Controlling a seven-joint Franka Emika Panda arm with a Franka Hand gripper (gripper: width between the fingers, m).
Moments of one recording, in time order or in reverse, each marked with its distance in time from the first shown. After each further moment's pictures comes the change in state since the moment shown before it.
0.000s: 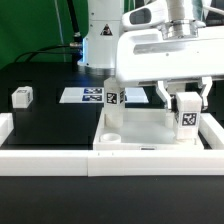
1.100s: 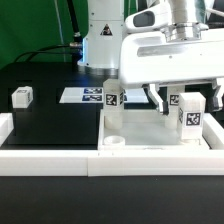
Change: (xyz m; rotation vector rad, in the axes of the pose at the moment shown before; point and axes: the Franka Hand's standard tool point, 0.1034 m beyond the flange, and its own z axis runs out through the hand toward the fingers) arm -0.004 -0.005 0.002 0.003 -0.007 -0.004
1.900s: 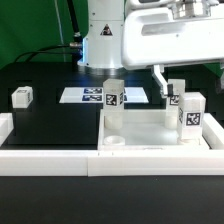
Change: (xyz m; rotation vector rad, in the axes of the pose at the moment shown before) arm 0.027 0.000 -0.019 0.010 -0.158 0.002
